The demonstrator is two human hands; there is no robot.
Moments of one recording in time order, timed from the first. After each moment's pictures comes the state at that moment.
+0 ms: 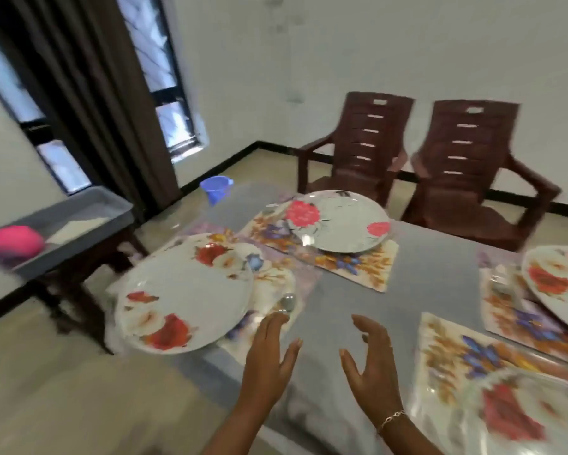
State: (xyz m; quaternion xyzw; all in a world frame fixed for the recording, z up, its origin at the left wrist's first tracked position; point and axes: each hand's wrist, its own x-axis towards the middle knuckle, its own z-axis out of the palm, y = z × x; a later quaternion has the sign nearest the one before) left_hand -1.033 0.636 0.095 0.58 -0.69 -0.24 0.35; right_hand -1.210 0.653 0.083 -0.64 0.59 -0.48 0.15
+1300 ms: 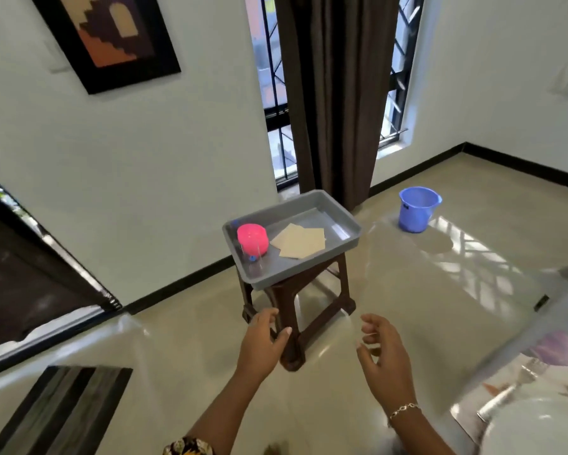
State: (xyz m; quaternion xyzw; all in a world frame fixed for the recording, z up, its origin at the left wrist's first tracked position) left_hand -0.385 0.449 0.090 0.82 -0.44 -0.18 0.33; right_hand -0.583 0.388 0.088 -0.69 0.47 -0.40 0.38
